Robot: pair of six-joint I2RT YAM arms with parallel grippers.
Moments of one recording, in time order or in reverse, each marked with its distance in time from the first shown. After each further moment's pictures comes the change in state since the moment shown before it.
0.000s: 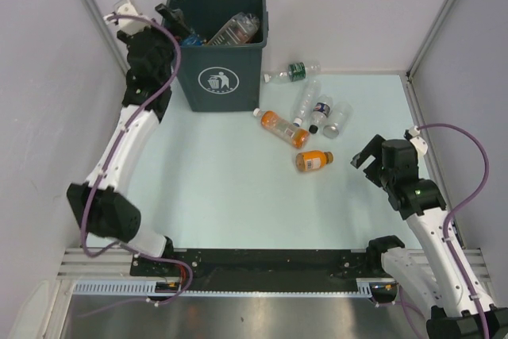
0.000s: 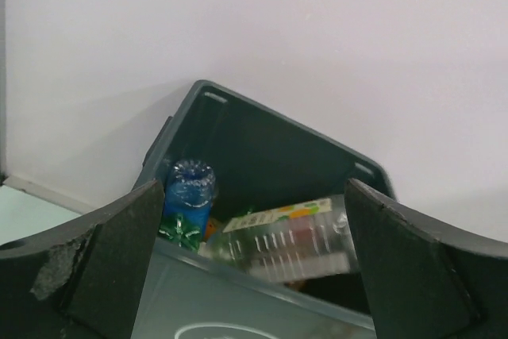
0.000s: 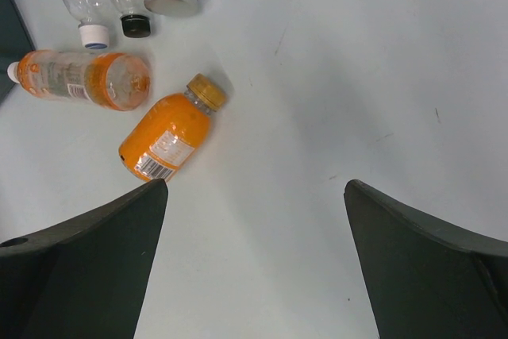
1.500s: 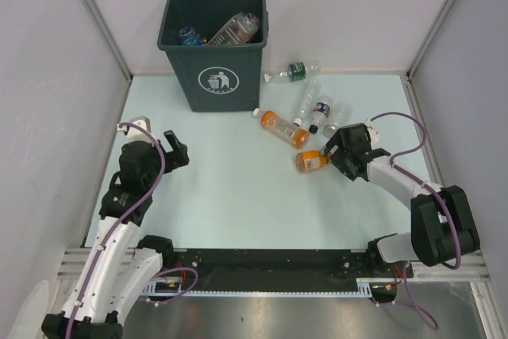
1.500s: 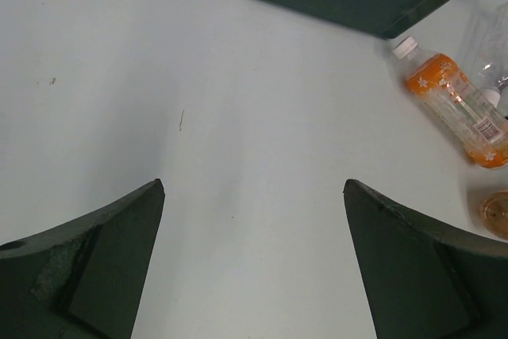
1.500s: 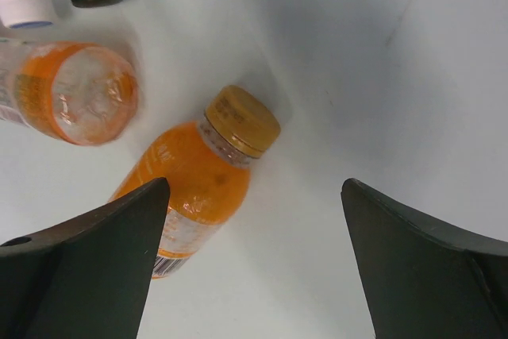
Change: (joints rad) left arm 0.025 -0.908 -0.887 -0.650 0.215 0.011; right arm 0.089 0.624 -0.053 0.481 -0.104 0.138
